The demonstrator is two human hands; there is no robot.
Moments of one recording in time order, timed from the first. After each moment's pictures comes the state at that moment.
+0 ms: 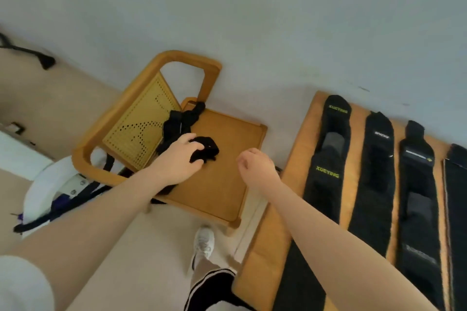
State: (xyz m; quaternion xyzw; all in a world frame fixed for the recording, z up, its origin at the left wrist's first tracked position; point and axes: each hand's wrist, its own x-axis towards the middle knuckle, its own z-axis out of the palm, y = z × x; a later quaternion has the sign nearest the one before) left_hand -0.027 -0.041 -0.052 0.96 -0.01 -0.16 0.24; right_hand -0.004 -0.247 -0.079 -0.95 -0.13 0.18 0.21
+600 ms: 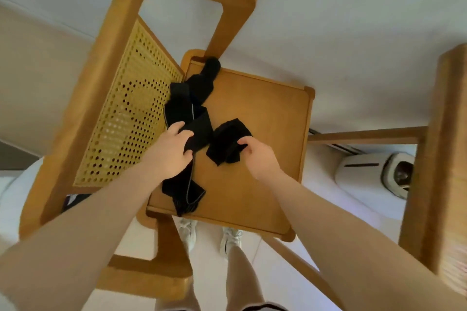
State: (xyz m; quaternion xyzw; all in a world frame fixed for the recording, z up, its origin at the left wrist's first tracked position) left_hand 0.142 0.097 -0.237 0.94 -0.03 -0.29 0.15; right_hand 0.138 -0.105 -0.262 -0.88 0.10 0.32 0.33
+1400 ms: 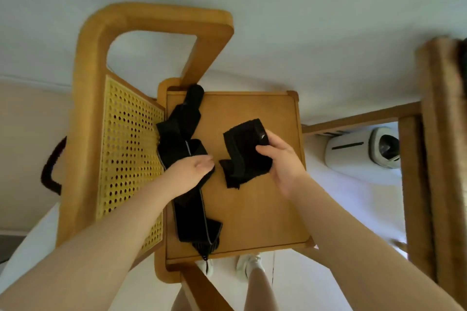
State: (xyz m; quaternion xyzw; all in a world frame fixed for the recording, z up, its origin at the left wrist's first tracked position) left_hand 0.224 0.106 -0.266 0.80 -0.03 -0.49 0.35; right_hand 0.178 -0.097 -0.222 -0.58 0.35 0.16 0.72
